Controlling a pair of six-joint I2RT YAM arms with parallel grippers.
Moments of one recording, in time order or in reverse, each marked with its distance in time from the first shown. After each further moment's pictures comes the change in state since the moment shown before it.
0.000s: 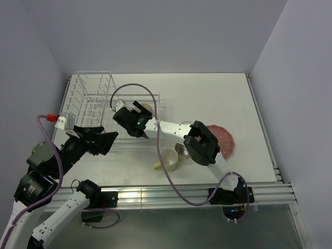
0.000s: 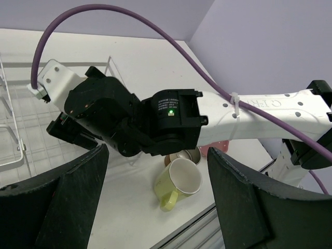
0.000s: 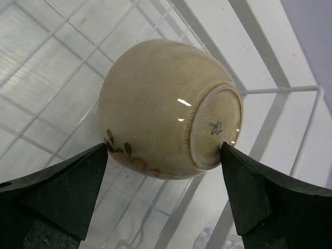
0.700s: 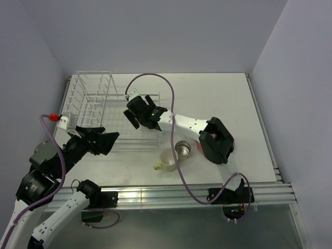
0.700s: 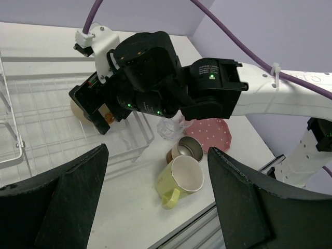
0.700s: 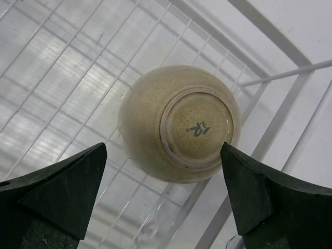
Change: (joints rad) left arm 0.000 0.002 -0.018 0.000 0.000 0.000; right arm -0.105 -0.179 -0.156 0.066 -0.284 0.206
